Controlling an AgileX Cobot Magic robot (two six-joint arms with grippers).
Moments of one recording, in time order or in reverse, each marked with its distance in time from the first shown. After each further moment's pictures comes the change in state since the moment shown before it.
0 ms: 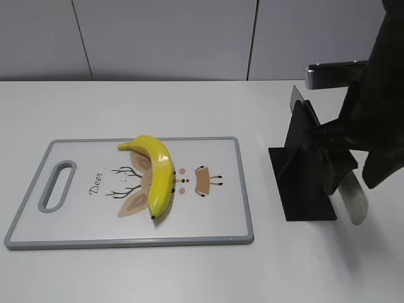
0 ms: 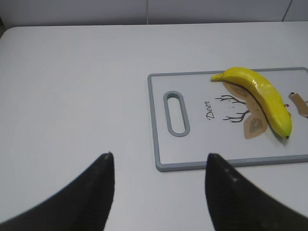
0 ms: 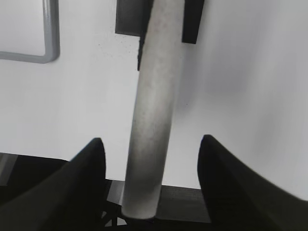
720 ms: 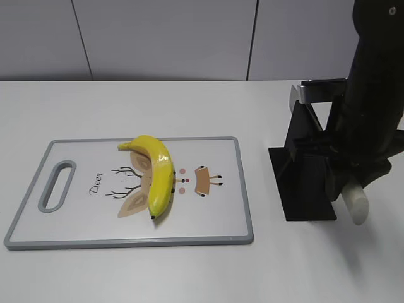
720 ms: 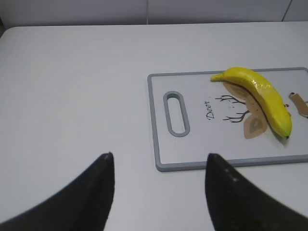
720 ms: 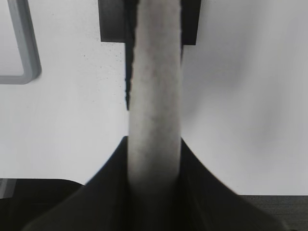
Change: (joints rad) left arm 0.000 0.000 0.000 0.000 0.000 0.000; right arm 0.000 0.096 0.000 0.001 -0.035 0.076
